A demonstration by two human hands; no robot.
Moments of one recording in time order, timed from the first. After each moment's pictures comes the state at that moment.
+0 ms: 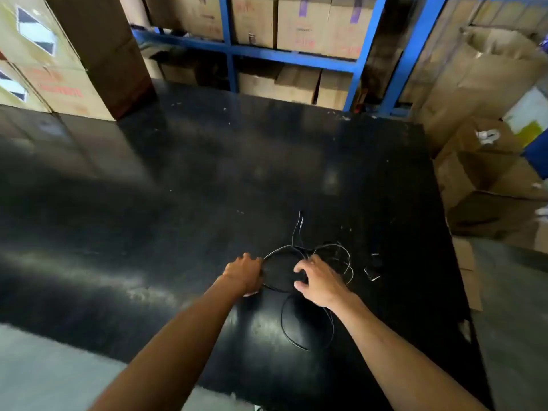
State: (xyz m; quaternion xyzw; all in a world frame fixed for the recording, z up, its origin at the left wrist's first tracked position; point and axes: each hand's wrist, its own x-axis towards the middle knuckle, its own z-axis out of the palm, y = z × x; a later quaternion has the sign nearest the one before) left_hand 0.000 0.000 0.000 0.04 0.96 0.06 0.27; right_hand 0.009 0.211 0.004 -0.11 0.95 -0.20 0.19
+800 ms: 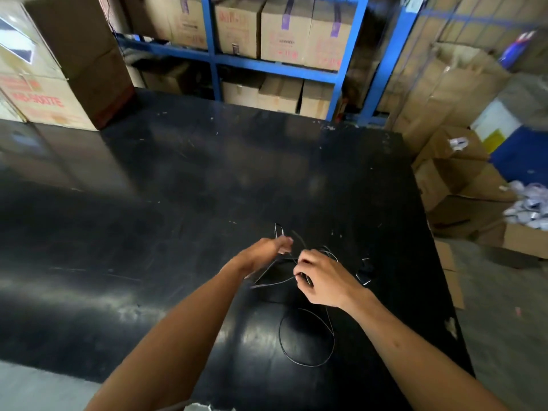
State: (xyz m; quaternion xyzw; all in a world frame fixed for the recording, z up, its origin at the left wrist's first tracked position) left_hand -0.049 0.024 0.049 -0.02 0.80 0.49 0.34; right_hand 0.006 0.221 0.052 -0.32 0.94 -0.14 0.00
